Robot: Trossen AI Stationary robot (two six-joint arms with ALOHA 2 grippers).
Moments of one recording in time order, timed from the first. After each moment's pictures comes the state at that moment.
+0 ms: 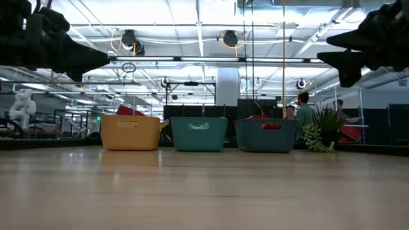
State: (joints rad) left arm -0.03 0.03 0.01 0.04 -0.21 -0.02; right arm 0.08 0.00 0.01 0.10 0.18 0.26
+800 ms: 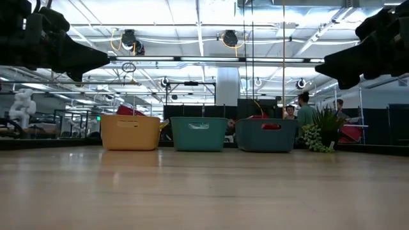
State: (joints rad) left arm -0.03 0.03 0.01 0.04 -0.21 -0.02; right arm 0.08 0.07 0.02 0.02 0.18 0.07
